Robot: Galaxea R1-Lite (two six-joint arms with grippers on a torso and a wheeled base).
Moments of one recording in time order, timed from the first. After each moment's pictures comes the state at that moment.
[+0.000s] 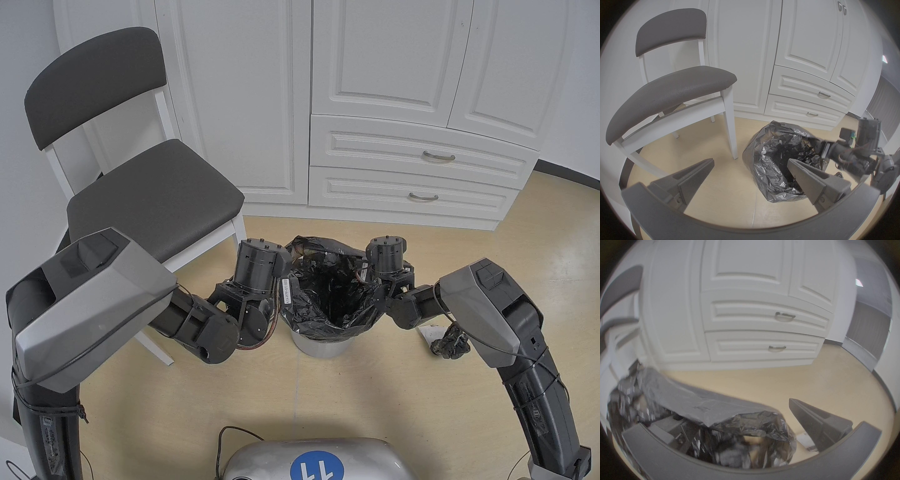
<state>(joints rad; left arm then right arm) -0.61 2.25 -1.22 -0.60 0.52 -0.34 0.42 2.71 -1.84 -0.61 -0.61 0.19</state>
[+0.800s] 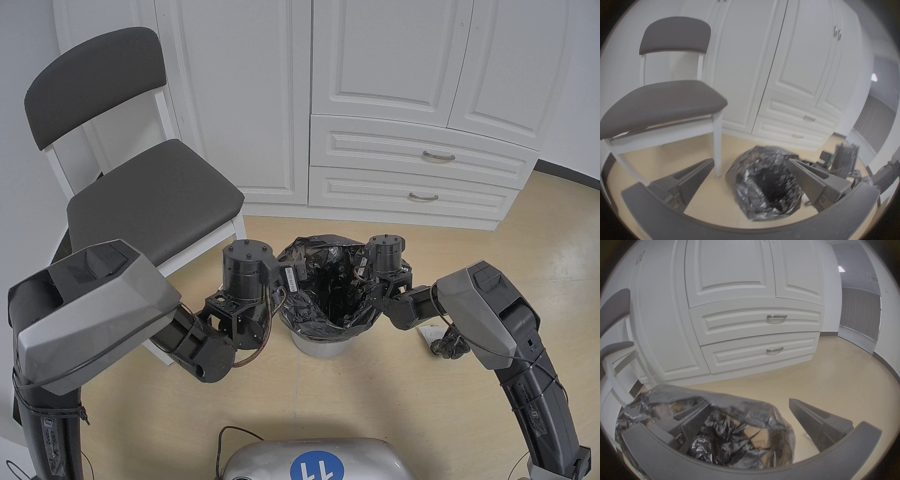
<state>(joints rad) -0.62 2.26 -1.10 -0.99 0.46 -0.30 0.42 2.74 -1.89 -0.64 -0.63 0.31</state>
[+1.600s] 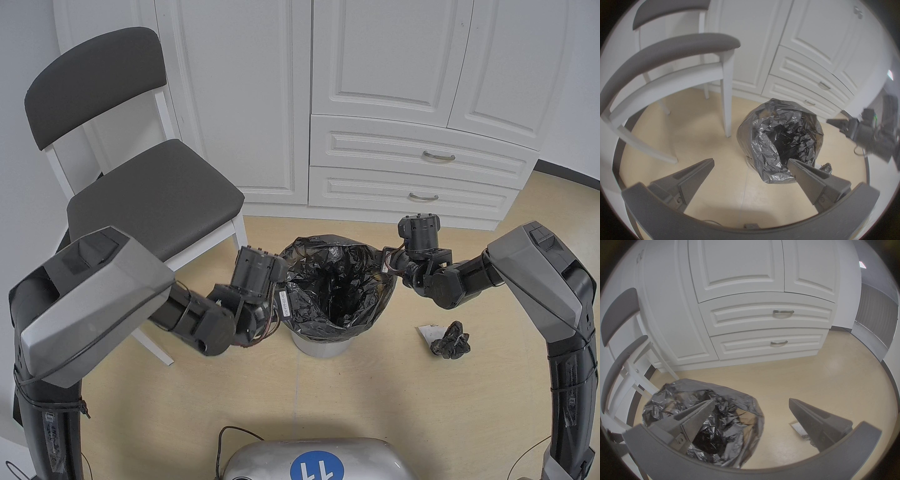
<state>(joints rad) -0.58 2.27 -1.24 -0.42 0.34 -0.51 0.37 2.41 -1.53 -0.50 -0.41 0.30</state>
